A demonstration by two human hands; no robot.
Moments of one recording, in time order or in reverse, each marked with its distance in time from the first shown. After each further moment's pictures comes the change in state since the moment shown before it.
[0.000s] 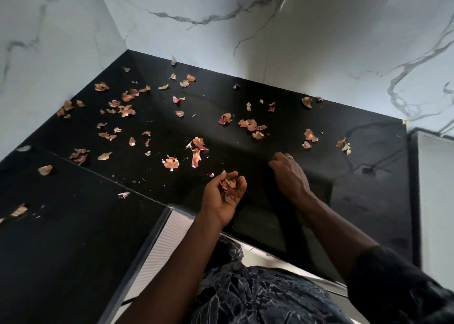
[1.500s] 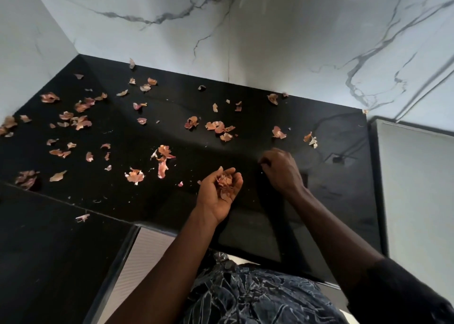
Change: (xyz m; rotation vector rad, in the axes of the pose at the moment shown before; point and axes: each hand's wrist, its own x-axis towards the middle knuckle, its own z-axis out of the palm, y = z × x) left_hand 0.029 -0.032 0.044 0.095 -0.009 -0.130; right_hand -0.019 0.038 -0.039 0.296 0.096 0.177
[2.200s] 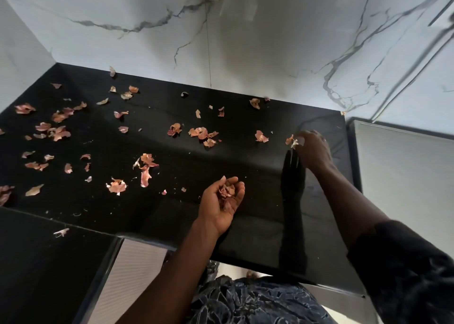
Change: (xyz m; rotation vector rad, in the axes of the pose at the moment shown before) left_hand 0.001 -0.037 0.019 0.022 -0.034 -0.072; right_hand 0.034 0.108 -0.068 -0.105 0.164 0.351
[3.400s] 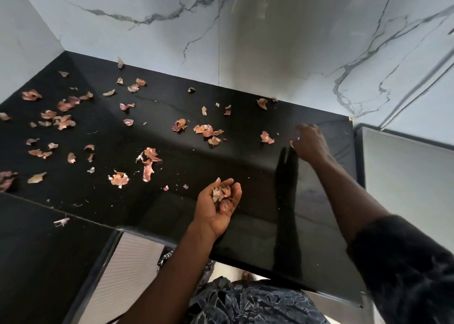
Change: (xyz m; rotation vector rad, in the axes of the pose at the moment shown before) left_hand -0.008 0.004 -0.005 -0.102 0.036 0.026; right_hand 0.029 -0.024 0.002 -0.052 -0.089 -0.021
